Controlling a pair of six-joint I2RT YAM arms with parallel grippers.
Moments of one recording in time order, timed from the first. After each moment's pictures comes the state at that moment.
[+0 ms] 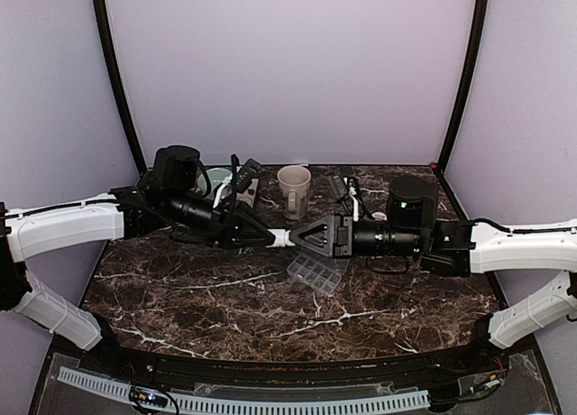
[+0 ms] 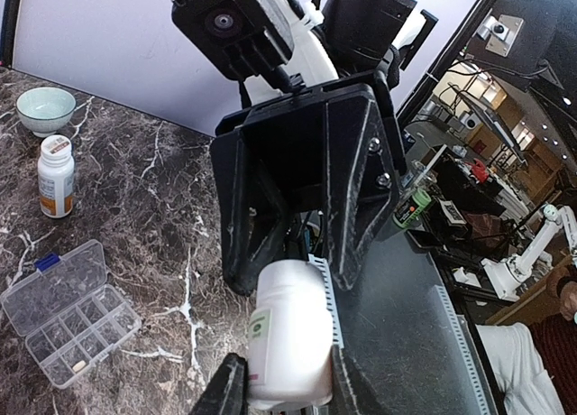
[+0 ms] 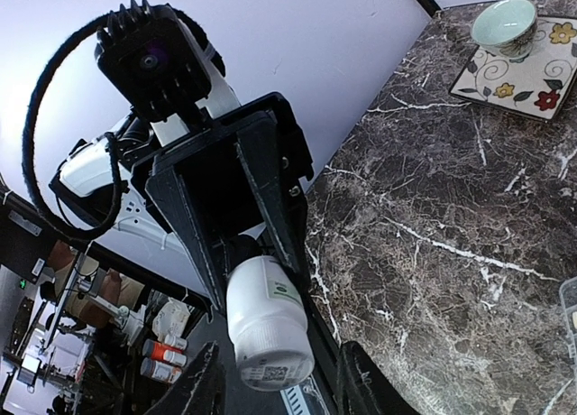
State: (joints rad) left arm -0.76 1.35 1.00 -0.05 0.97 -0.16; right arm 1.05 1.25 0.82 0.27 -0.34 0.82
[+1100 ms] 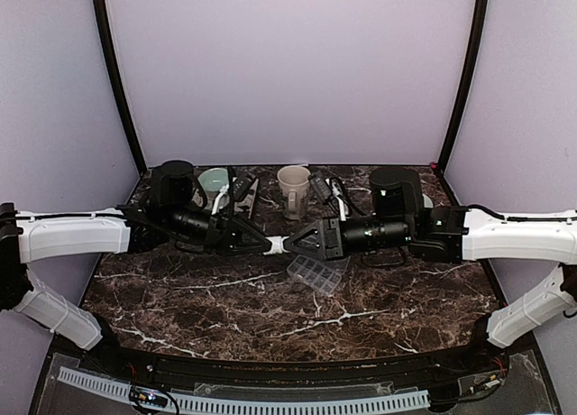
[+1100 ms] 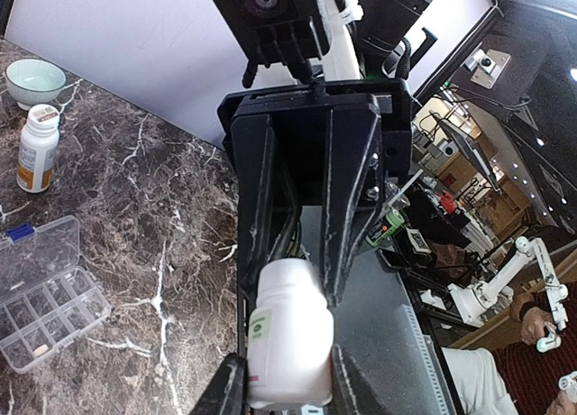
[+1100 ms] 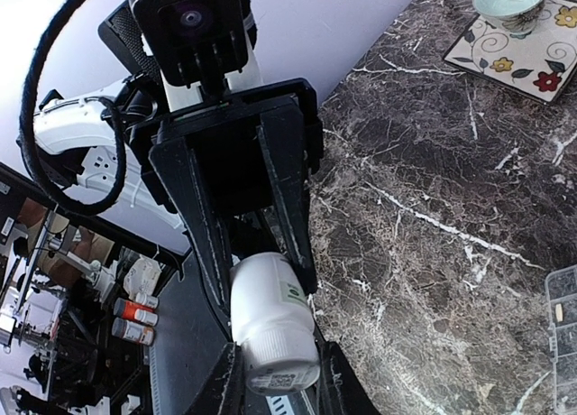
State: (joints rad) left arm -0.73 1.37 0.85 0.23 1.04 -0.39; right arm 1.05 1.32 0.95 0.05 -0.41 0.69
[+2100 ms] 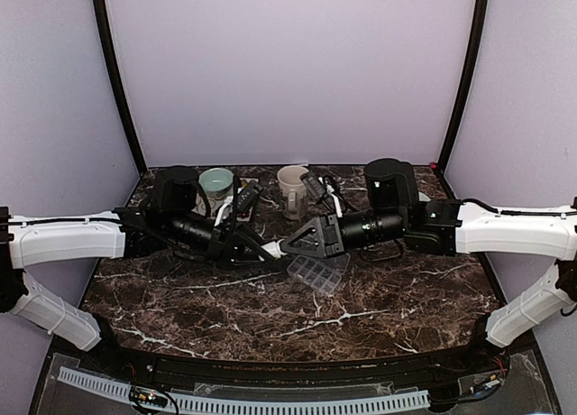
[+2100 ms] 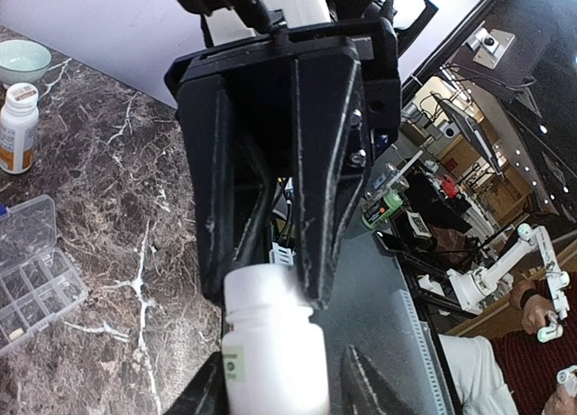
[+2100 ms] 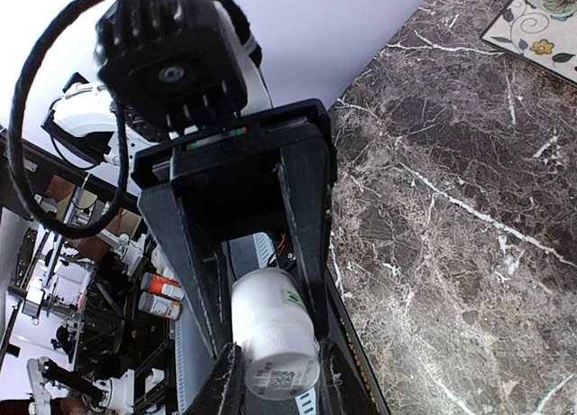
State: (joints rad) left arm -0.81 1.32 0.85 0.12 0.99 -0.35; right arm 1.00 1.37 1.00 0.03 -0.56 0.69
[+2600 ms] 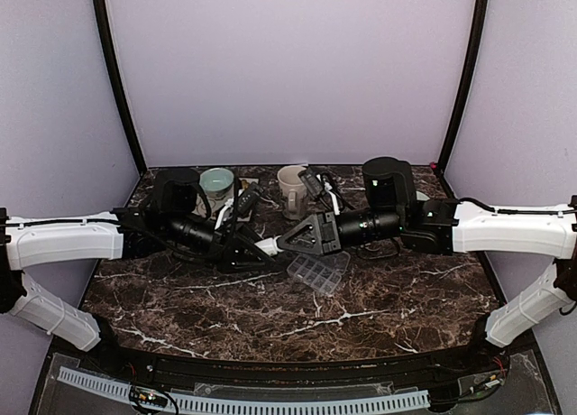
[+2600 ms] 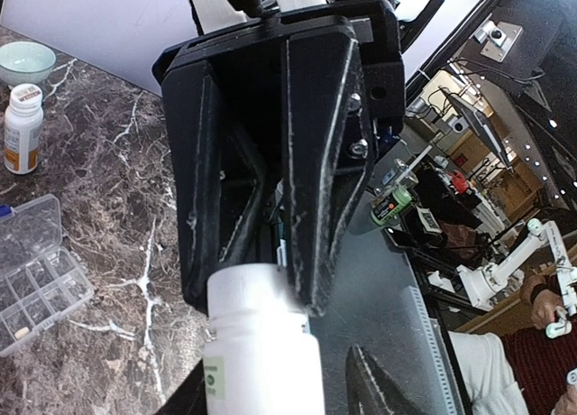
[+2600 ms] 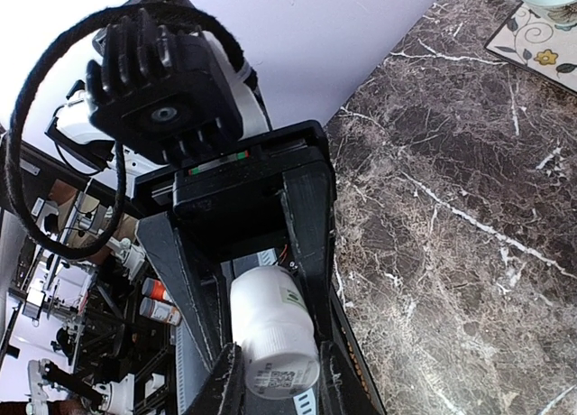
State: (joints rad) left arm -0.83 1.31 0.85 0.09 0.95 -0.31; right arm 1.00 1.39 1.01 0.06 -0.56 0.70
